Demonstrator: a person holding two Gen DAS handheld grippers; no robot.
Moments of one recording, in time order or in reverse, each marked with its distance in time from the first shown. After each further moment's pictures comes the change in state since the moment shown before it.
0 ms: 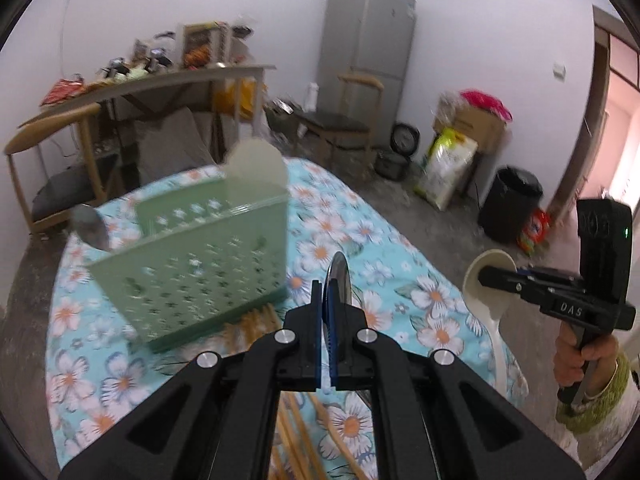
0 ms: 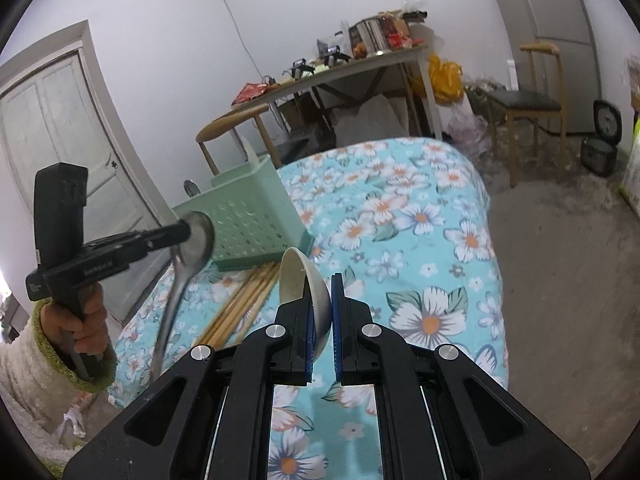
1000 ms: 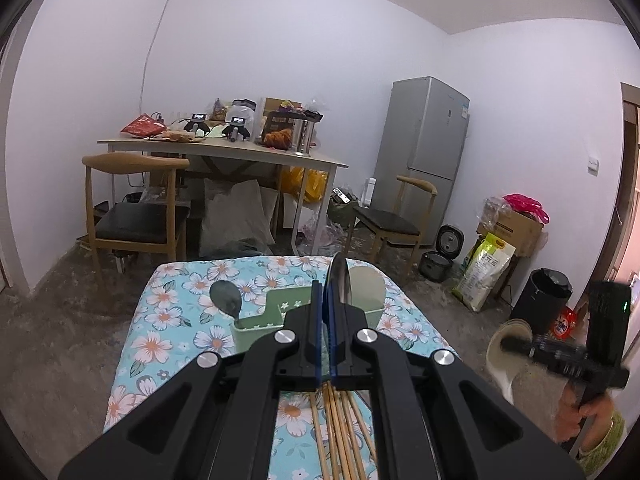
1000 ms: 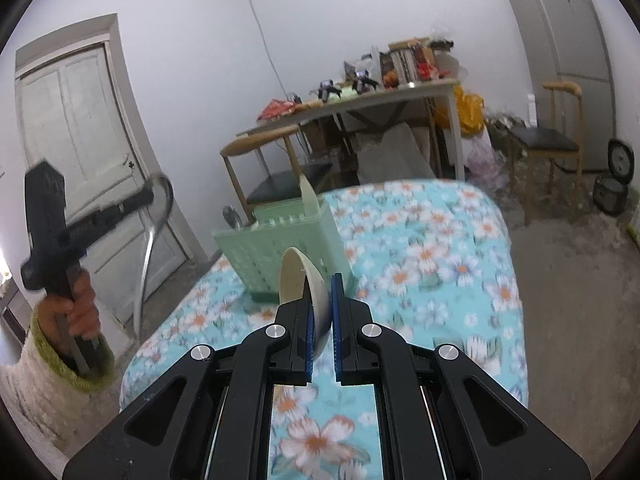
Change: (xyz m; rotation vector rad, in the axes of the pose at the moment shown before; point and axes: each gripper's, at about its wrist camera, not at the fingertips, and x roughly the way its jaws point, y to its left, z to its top) left arm -0.104 0.058 0.011 -0.164 -0.325 0.155; right arm -0.001 0.063 0.044 -0.094 -0.099 0.034
